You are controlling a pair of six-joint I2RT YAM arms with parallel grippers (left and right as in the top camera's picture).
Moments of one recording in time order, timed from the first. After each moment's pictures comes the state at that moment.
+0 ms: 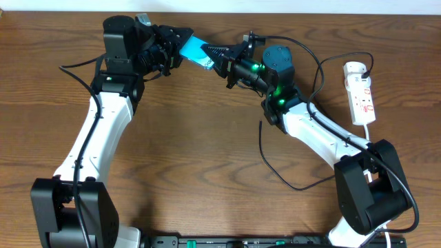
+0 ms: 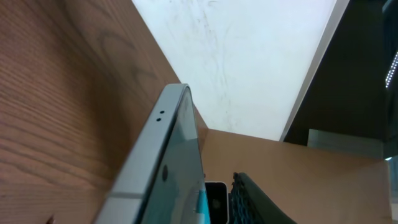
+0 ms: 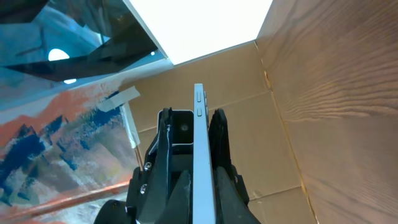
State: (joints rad) left arm -0.08 1.64 1.27 -0.04 0.65 -1.34; right arm 0.48 1.83 1.18 0.63 -0.53 1.83
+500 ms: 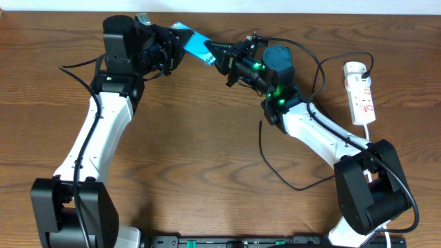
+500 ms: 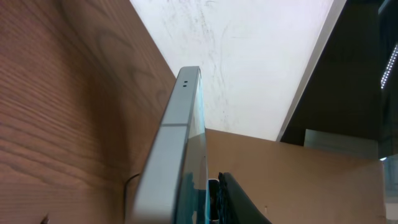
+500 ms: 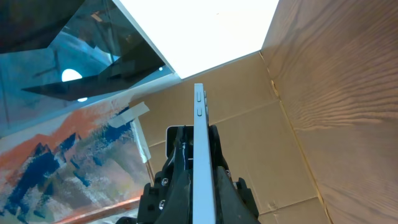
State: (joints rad) left arm -0.08 1.64 1.27 -0.02 0.65 -1.35; right arm 0.48 1.83 1.18 0.63 -0.47 1.88
